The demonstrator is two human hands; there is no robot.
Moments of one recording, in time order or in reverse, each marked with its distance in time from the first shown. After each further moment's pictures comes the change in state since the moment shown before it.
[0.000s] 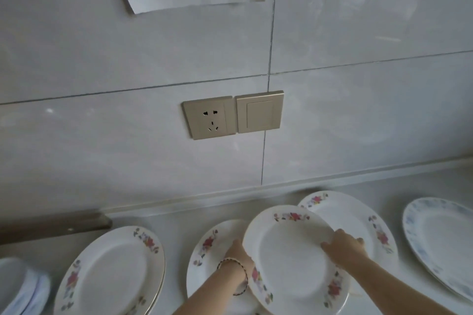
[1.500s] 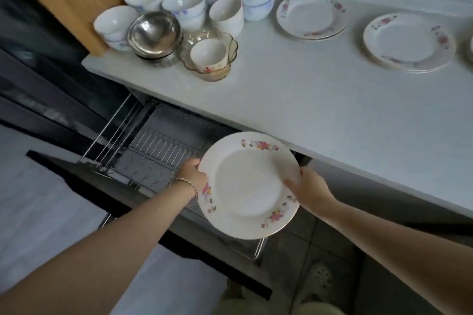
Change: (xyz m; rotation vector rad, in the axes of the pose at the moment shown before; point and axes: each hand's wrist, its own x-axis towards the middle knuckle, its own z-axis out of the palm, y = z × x) left_hand -0.398 -0.550 0.081 -0.391 0.535 -0.340; right_hand -0.468 0.096 0.347 0.002 -0.388 -0.645
